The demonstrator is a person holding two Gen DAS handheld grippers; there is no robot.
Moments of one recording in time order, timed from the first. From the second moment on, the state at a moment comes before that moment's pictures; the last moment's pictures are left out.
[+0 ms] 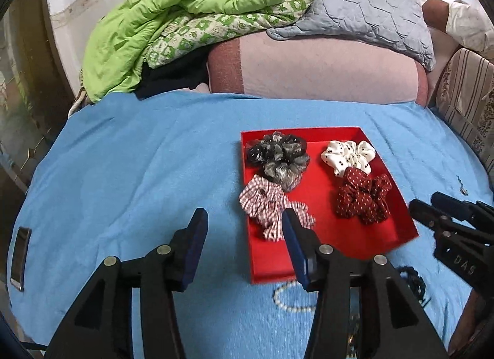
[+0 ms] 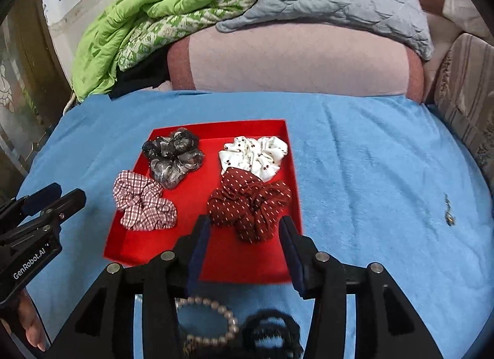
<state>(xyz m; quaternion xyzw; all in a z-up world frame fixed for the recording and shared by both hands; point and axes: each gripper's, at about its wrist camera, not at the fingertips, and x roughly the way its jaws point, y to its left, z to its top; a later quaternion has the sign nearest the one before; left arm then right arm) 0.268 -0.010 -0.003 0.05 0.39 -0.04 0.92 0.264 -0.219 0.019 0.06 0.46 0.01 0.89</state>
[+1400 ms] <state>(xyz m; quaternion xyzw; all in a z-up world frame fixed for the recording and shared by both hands) 0.164 -0.042 -0.044 0.03 0.45 -0.19 0.87 0.149 -0.290 -0.005 0.17 0.49 -0.03 0.85</state>
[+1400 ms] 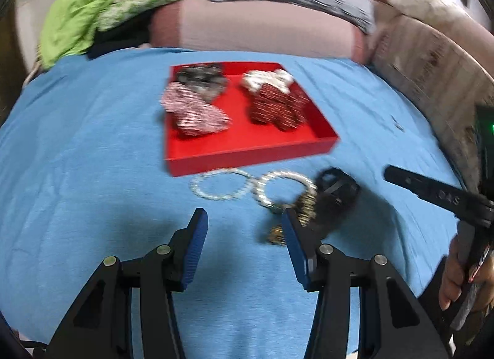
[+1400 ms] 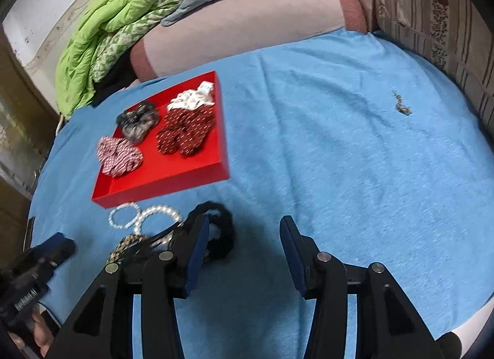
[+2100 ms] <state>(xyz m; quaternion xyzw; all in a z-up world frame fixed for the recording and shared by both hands) 0.177 -0.066 -0.079 0.03 0.50 -0.22 0.84 0.141 -0.248 -0.025 0.20 0.51 0.05 0.83</state>
